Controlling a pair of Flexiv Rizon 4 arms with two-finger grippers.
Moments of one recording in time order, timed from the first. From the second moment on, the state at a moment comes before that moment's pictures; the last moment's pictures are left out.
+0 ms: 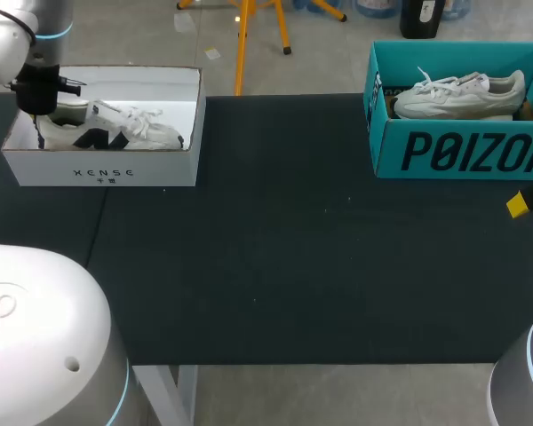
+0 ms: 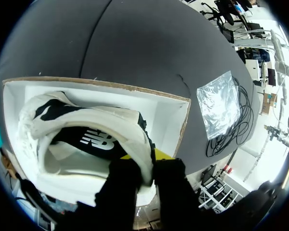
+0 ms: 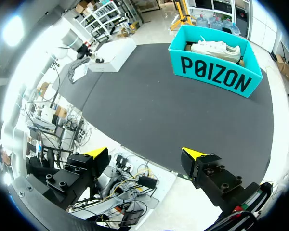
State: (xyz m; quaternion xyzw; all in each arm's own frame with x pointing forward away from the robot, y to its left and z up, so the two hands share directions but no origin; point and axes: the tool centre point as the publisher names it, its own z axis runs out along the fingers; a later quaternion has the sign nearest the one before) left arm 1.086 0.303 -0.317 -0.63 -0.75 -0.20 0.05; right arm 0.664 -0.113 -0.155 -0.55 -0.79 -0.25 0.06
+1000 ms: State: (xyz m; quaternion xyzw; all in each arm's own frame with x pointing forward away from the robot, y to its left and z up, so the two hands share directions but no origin) left arm 1.100 0.288 -0.317 -0.59 -0.79 -0.20 0.01; right arm 0.664 -0.113 -0.155 -0.55 -0.79 -0.25 0.06
